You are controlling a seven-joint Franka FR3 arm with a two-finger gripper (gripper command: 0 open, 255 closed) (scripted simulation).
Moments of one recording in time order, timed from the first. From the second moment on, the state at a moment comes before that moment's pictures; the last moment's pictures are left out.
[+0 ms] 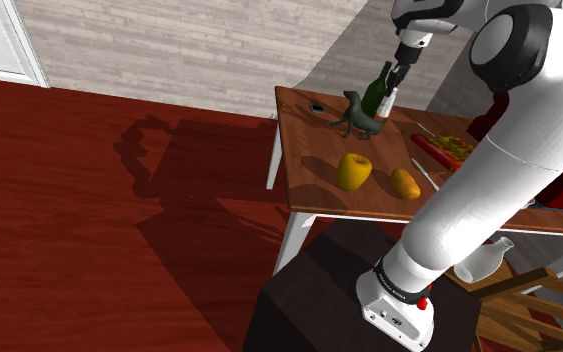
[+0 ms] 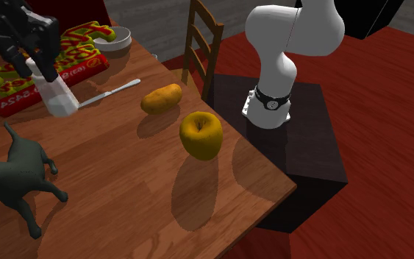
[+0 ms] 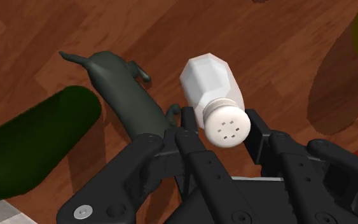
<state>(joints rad) -0.21 0.03 -0.66 -1.74 -0.04 1.83 -0.92</state>
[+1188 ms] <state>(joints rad) -0.36 0.12 -0.78 -1.76 0.05 1.92 -1.20</state>
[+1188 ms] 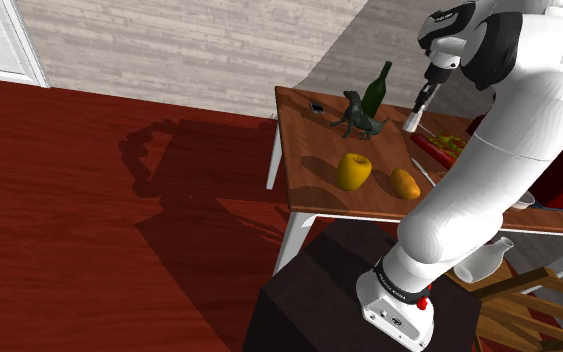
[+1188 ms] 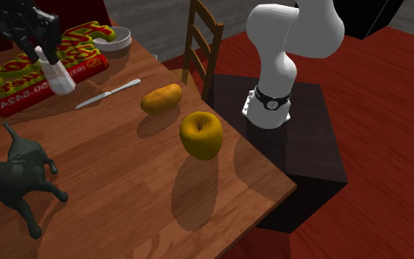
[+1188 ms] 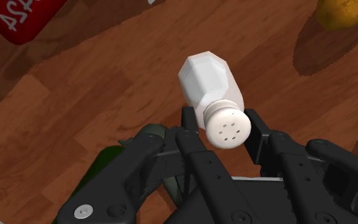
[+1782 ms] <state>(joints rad) -0.36 0.14 -0.77 -1.86 0.07 2.04 -1.21</state>
